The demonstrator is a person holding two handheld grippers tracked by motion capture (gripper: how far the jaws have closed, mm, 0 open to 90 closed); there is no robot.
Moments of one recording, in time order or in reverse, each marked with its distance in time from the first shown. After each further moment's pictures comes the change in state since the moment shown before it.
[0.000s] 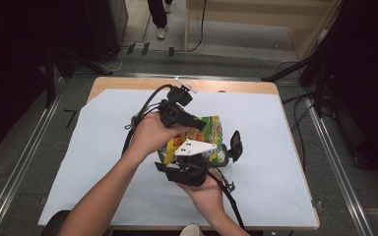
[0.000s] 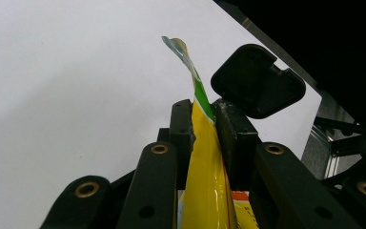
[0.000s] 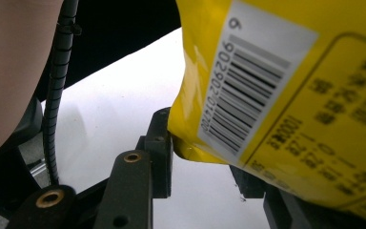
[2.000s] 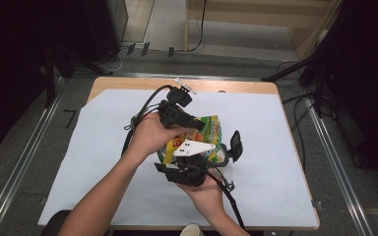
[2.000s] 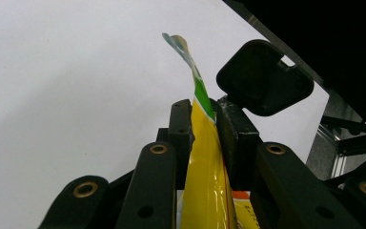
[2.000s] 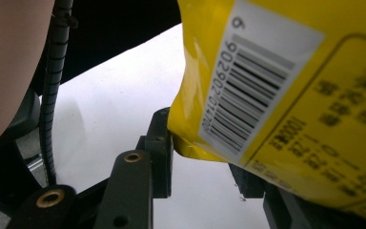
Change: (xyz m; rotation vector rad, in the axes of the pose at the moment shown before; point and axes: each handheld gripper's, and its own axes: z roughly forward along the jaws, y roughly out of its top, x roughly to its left) left arm 0.001 -0.002 0.002 0.007 0.015 -0.001; right arm 0.000 -0.002 0.003 0.018 0.003 -0.008
